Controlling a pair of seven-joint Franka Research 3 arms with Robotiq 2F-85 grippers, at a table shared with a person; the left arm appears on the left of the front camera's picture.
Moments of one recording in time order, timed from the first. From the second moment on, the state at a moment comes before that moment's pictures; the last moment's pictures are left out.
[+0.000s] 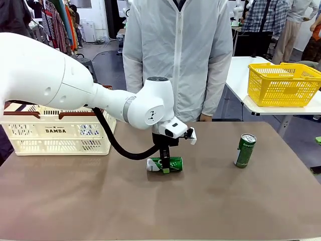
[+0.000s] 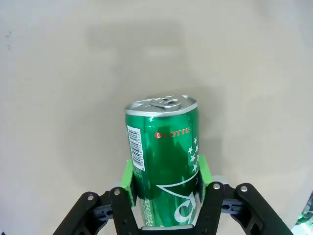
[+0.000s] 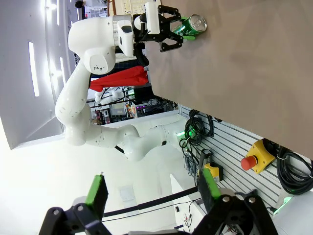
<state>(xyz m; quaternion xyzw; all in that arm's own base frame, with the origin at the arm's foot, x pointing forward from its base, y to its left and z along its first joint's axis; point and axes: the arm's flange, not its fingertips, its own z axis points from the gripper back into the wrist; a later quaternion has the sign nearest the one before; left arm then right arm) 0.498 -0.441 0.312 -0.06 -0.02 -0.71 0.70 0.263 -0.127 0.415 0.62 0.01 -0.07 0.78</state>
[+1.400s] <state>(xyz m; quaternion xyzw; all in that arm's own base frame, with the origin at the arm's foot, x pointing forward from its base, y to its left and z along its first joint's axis) 0.429 -0.353 0.548 -0.03 -0.05 -0.47 0.88 0.263 -0.127 0.415 0.62 0.01 -0.07 0.78</state>
